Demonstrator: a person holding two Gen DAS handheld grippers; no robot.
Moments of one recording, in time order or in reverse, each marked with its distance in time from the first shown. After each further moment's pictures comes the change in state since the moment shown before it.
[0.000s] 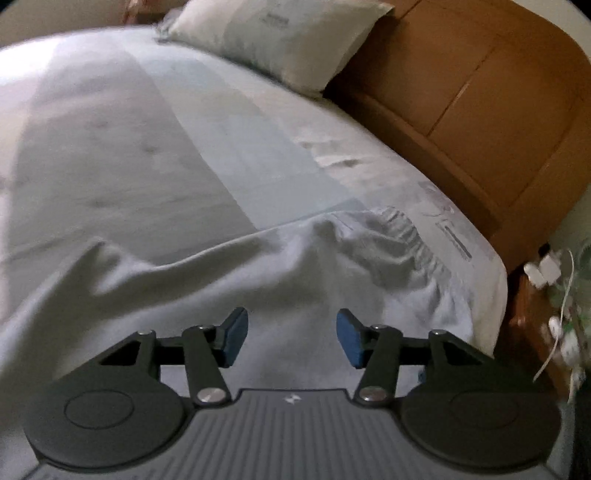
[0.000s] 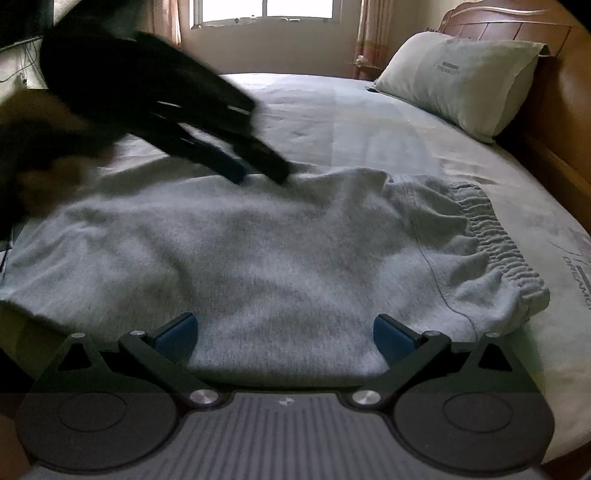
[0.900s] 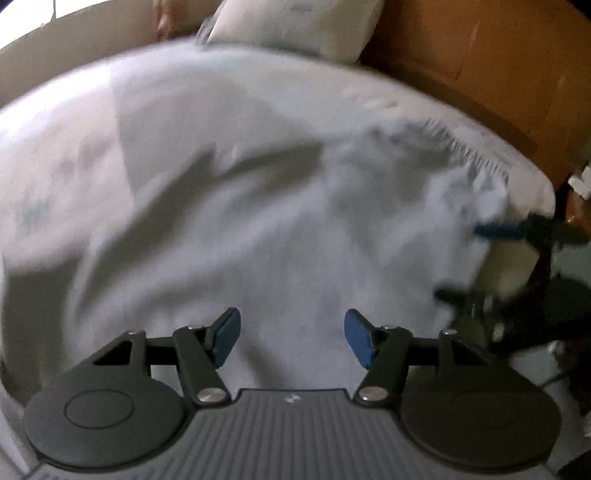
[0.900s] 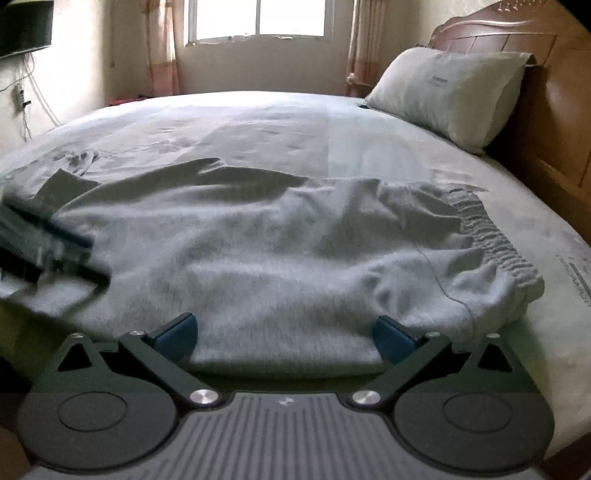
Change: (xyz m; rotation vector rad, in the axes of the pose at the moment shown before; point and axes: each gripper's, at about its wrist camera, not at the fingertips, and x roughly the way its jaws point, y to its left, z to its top) left arm -0.093 0.003 -0.131 0.105 0.016 0.319; right arm -0.006 0.009 -0.013 0.017 -0.058 -0.034
